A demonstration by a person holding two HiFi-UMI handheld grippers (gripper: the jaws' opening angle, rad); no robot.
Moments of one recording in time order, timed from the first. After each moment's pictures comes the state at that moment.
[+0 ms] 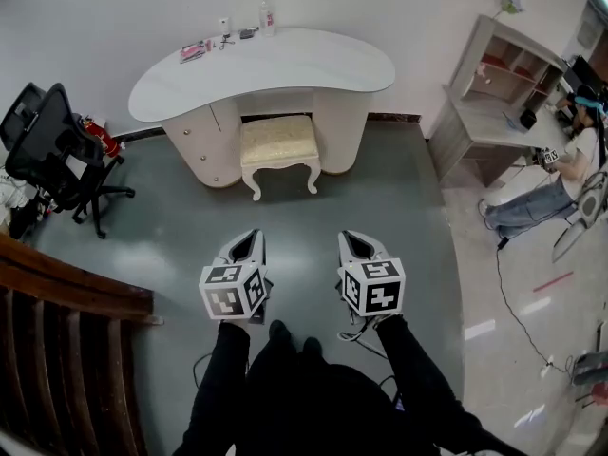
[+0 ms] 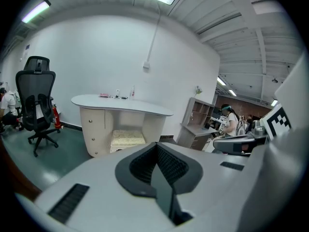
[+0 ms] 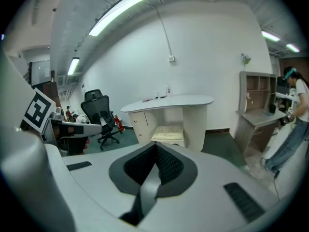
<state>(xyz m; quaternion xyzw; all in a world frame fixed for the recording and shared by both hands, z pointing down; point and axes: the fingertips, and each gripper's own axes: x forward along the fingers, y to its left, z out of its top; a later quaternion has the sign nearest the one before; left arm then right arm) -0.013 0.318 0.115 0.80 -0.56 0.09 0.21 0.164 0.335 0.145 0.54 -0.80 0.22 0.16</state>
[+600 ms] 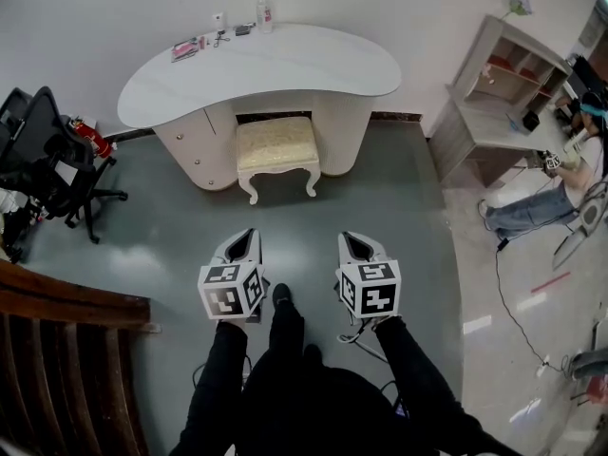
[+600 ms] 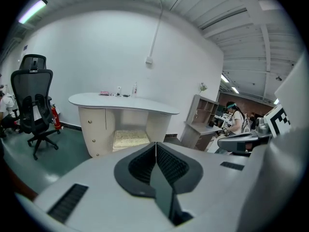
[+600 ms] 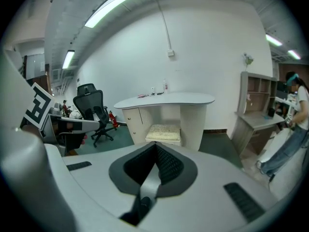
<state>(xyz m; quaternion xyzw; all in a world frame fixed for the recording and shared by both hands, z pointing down) -0.031 0.250 0.135 0.79 -0.56 0.11 0.21 0.156 0.274 0.162 0.56 -0.78 0.21 0.19</state>
